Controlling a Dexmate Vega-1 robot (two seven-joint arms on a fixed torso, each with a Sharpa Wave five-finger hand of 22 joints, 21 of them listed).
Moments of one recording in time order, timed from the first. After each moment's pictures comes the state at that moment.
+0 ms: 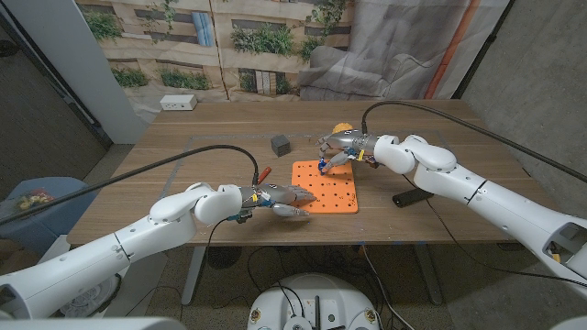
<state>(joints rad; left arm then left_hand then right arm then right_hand) 0.90 0.97 0.70 -2.00 0.55 0.01 -0.45 0.04 0.08 0.71 0.07 0.18 0.04 -0.07 0.18 0.17 -0.01 -0.08 0.19 0.17 -0.06 -0.04 0.17 0.16 -0.09 -0.04 0.18 0.16 -0.58 -0.77 -0.77 -1.74 -0.67 0.03 0.33 0.81 0.03 0.40 -0.16 0.18 0.77 -0.15 0.61 0.26 0.19 -0.05 0.23 0.20 0.11 -0.03 0.30 0.26 0.48 -0.05 0.20 0.16</state>
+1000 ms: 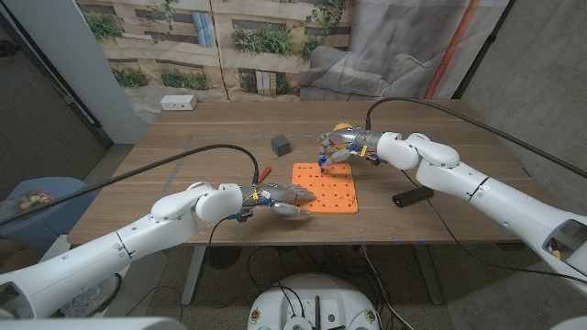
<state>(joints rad) 0.88 0.96 0.71 -1.99 0.54 0.02 -0.46 0.04 0.08 0.71 0.07 0.18 0.04 -0.06 0.18 0.17 -0.01 -0.08 0.19 0.17 -0.06 -0.04 0.17 0.16 -0.09 -0.04 0.18 0.16 -0.56 -0.77 -0.76 -1.71 -0.59 0.06 0.32 0.81 0.03 0.39 -0.16 0.18 0.77 -0.15 0.61 0.26 0.19 -0.06 0.23 0.20 0.11 -0.04 0.30 0.26 0.48 -0.05 0.19 0.16</state>
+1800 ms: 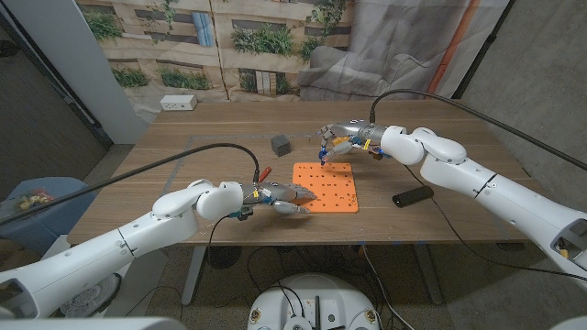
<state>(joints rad) 0.87 0.96 0.72 -1.98 0.54 0.01 -0.47 0.04 0.08 0.72 0.06 0.18 0.05 -0.07 0.18 0.17 -0.01 -0.08 0.18 0.17 -0.06 -0.05 0.17 0.16 -0.08 -0.05 0.18 0.16 -0.57 -0.80 -0.72 -1.77 -0.56 0.03 0.31 0.81 0.03 0.39 -0.16 0.18 0.77 -0.15 0.61 0.26 0.19 -0.06 0.23 0.20 0.11 -0.04 0.30 0.26 0.48 -0.05 0.19 0.16</state>
